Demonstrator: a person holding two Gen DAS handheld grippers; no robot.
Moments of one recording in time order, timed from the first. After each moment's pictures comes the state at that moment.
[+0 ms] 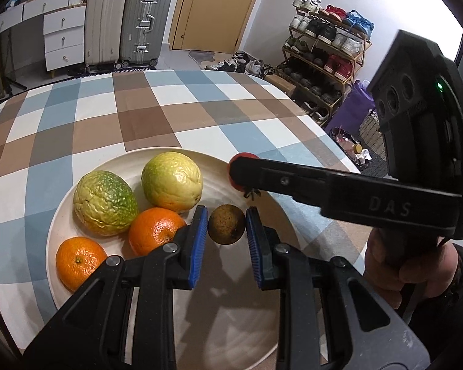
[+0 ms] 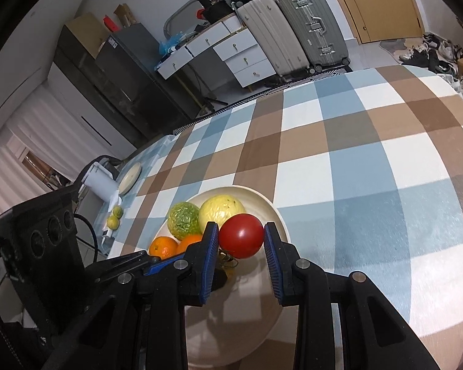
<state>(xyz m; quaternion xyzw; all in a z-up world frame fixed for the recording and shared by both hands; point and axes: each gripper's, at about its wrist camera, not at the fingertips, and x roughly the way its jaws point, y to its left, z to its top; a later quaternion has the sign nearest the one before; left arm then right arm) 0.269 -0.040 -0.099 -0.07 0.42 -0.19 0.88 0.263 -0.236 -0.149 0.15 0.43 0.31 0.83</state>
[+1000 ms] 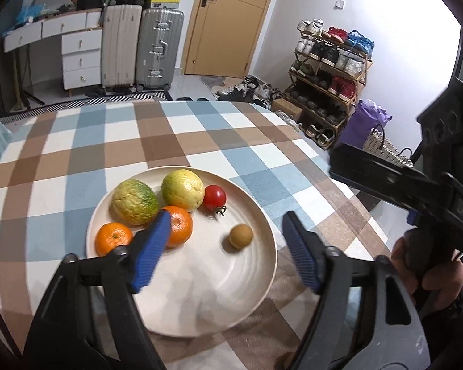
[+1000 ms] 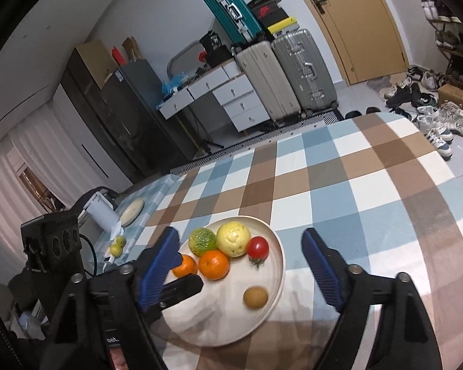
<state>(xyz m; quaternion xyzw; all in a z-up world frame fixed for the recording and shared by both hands) 0.204 -0.030 -0.043 -0.07 0.36 -0.16 0.92 0.192 -0.280 -0.093 0.18 0.32 0.28 0.88</state>
